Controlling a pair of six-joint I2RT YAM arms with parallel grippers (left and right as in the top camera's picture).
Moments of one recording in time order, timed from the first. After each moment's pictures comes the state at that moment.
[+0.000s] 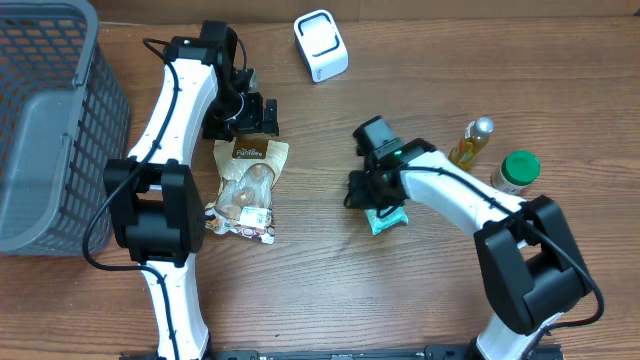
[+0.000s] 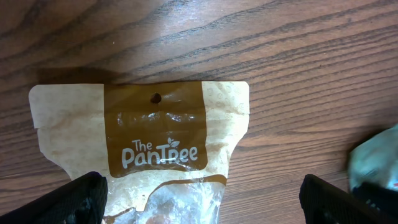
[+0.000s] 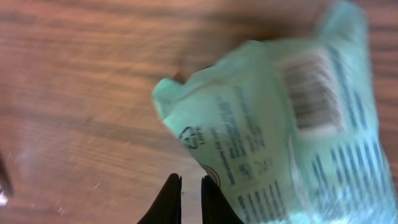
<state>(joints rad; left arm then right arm) -0.12 2.22 1.97 -1.28 0.23 -0.11 0.48 1.86 1.18 -0.69 -0.18 0.47</state>
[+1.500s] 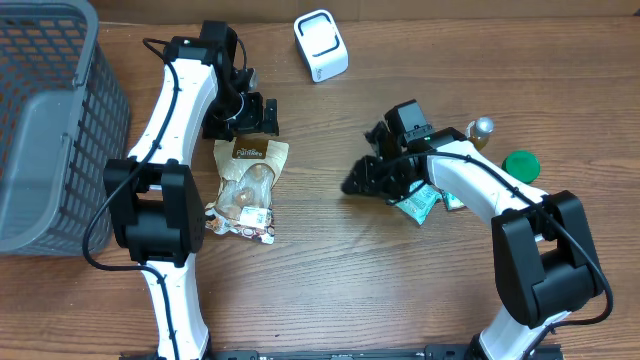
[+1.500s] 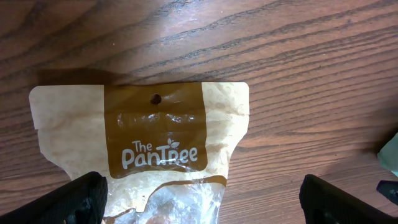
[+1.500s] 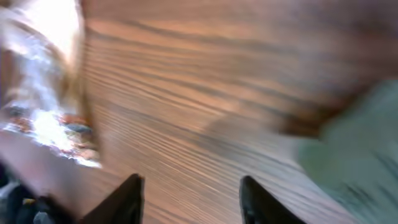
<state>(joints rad) -0.12 2.22 1.97 -1.28 0.23 -0.11 0.35 1.86 1.18 -0.61 -0.55 0.38</state>
